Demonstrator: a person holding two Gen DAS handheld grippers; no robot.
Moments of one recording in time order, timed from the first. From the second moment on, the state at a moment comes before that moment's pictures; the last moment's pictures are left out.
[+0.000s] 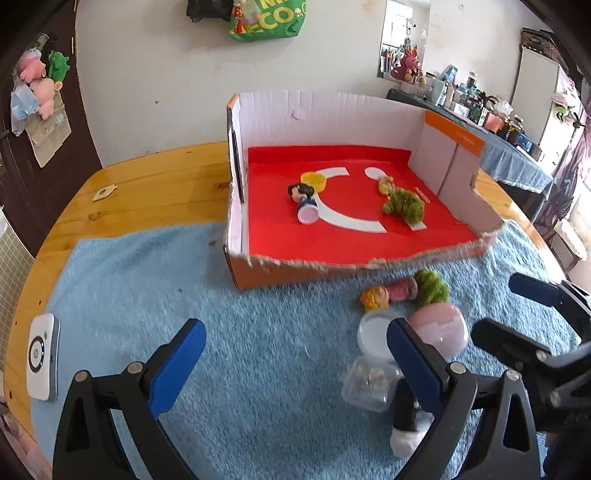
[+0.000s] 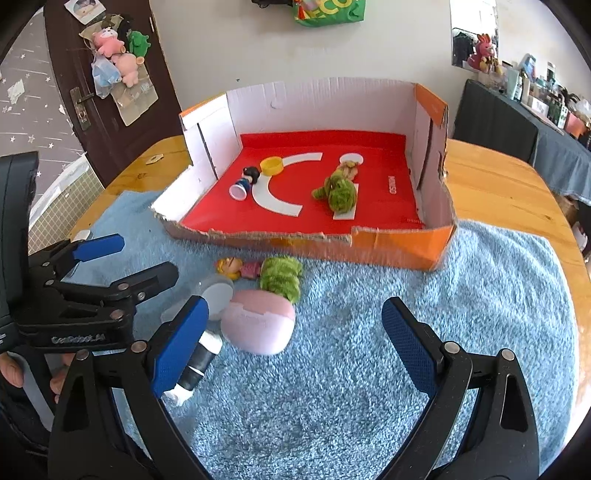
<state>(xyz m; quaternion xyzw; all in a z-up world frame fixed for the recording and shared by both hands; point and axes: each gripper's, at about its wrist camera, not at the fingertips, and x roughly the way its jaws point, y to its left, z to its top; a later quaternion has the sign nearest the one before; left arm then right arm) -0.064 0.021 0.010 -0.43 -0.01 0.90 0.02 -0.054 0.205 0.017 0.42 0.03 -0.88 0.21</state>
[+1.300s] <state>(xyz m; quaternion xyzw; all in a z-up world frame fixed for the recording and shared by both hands) -0.012 0.065 -0.014 -0.46 -0.03 0.87 0.17 -0.062 0.170 -0.010 0.45 0.05 -0.85 0.27</state>
